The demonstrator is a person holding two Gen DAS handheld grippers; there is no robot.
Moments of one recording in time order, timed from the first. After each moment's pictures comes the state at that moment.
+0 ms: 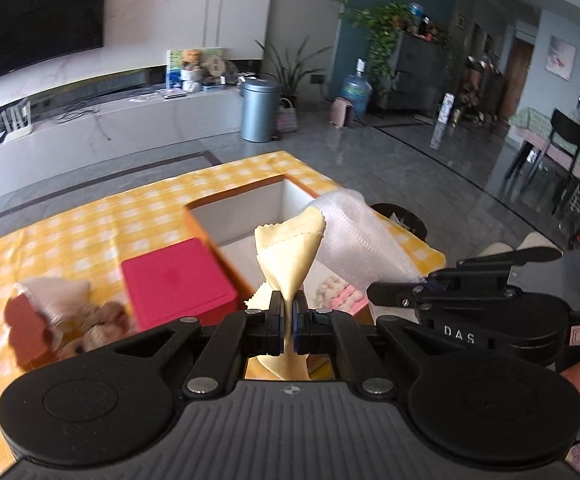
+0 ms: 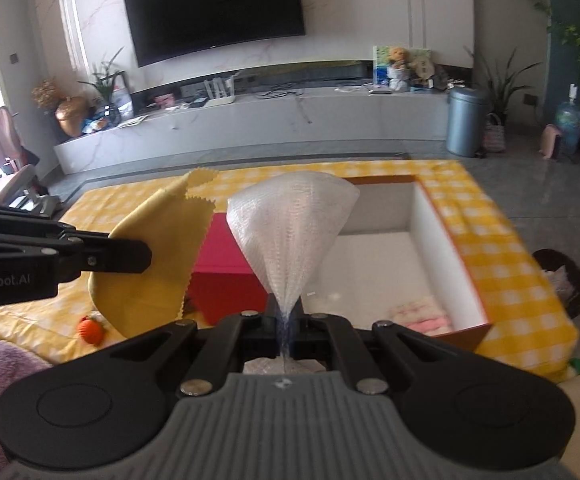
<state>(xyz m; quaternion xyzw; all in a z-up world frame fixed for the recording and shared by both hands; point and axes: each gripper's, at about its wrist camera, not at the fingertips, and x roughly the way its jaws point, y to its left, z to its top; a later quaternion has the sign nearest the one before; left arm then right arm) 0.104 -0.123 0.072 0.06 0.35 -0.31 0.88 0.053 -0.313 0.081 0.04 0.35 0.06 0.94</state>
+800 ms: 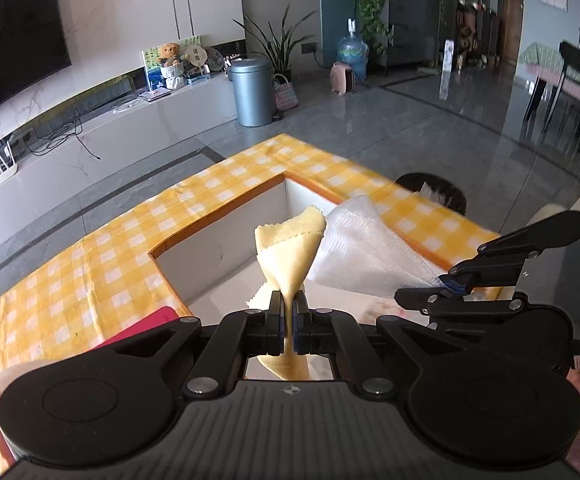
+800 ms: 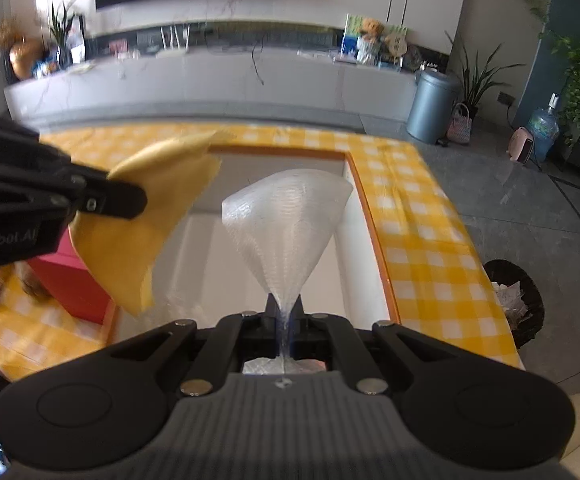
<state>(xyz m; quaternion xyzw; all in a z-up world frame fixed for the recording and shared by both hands) 0.190 -0.220 0.023 0.17 0.35 -0.30 0.87 0.164 -0.376 0.012 -0.05 0.41 0.01 0.91</state>
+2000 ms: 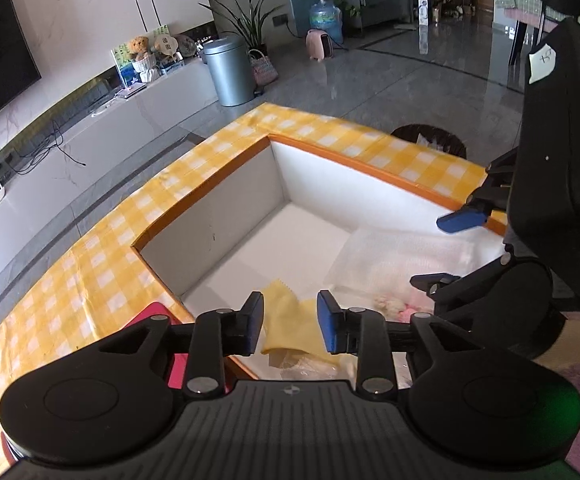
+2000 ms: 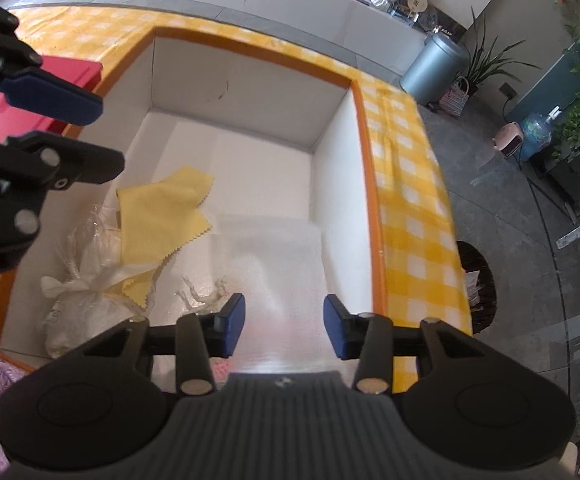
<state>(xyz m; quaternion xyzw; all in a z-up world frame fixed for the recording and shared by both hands) 0.195 -0.231 0.000 0.24 0.36 -0.32 0.84 0.198 -0.365 -0.023 -0.18 0.51 -0.03 0.84</state>
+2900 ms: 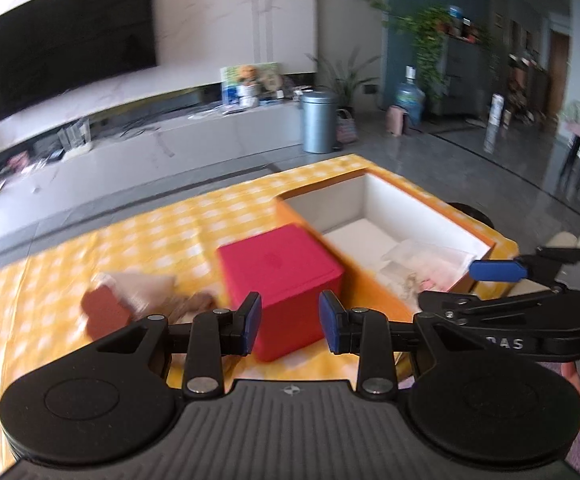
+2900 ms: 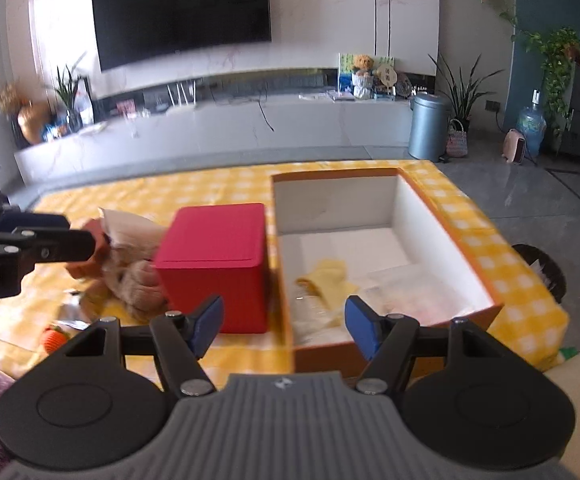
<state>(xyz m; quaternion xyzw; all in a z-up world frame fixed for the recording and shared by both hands) 0.091 -0.050 0.048 0.09 0.31 -0.22 0.92 0.058 -0.257 0.033 0.03 0.32 0.00 0.95</state>
